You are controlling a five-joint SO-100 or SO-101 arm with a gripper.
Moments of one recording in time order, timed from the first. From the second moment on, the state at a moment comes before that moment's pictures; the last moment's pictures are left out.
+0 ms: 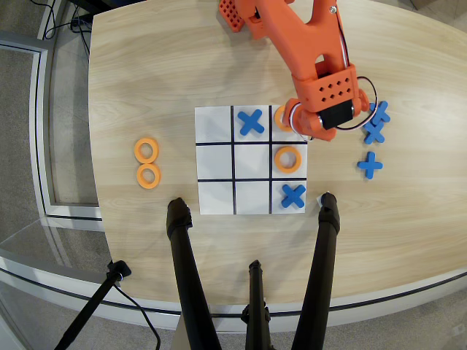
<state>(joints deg) -23.0 90.4 117.9 56.2 -53.2</state>
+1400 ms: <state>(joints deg) -18.7 120.9 111.4 81.0 -64.4</state>
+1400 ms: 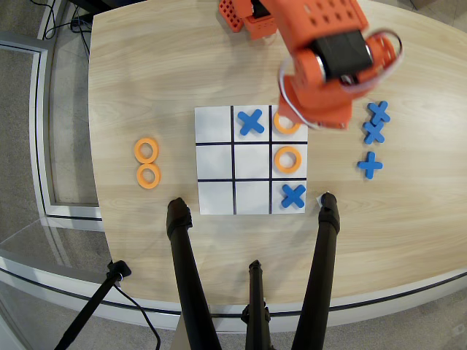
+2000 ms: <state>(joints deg) -4.7 186.6 178.6 70.0 -89.5</state>
